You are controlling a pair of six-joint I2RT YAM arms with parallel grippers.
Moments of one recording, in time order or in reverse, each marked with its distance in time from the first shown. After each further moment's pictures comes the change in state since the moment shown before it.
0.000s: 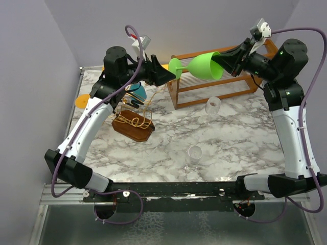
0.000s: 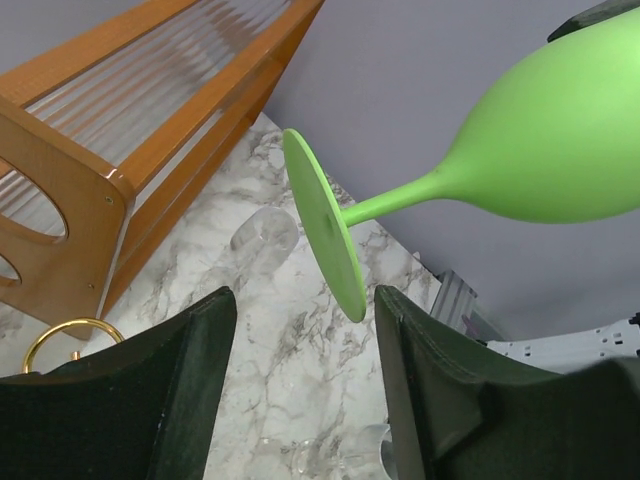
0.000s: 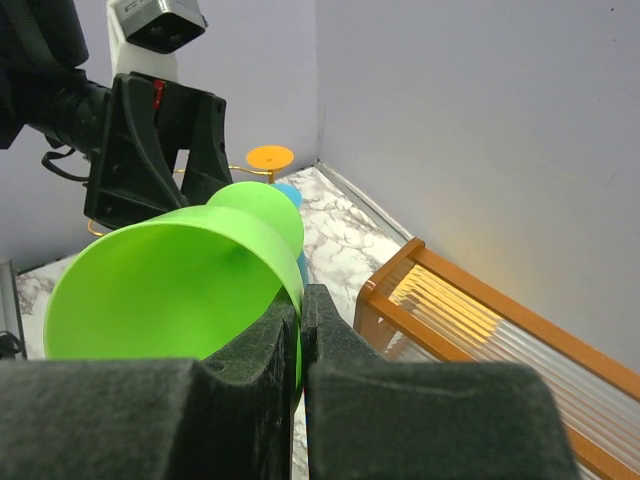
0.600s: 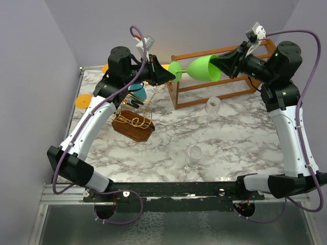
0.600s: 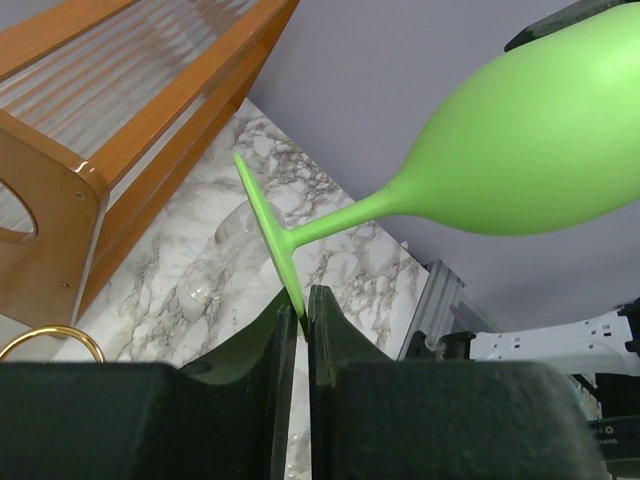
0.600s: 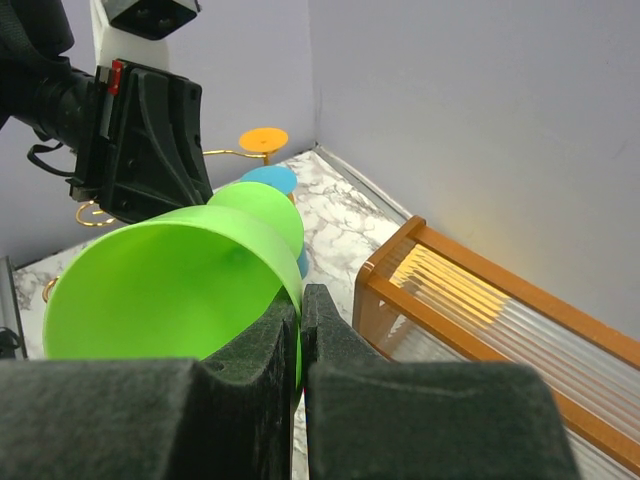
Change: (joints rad) left arm -0.024 0.036 0.008 0.003 0.017 -0.014; right arm 0.006 -0.002 -0.057 0.005 0.021 -0.011
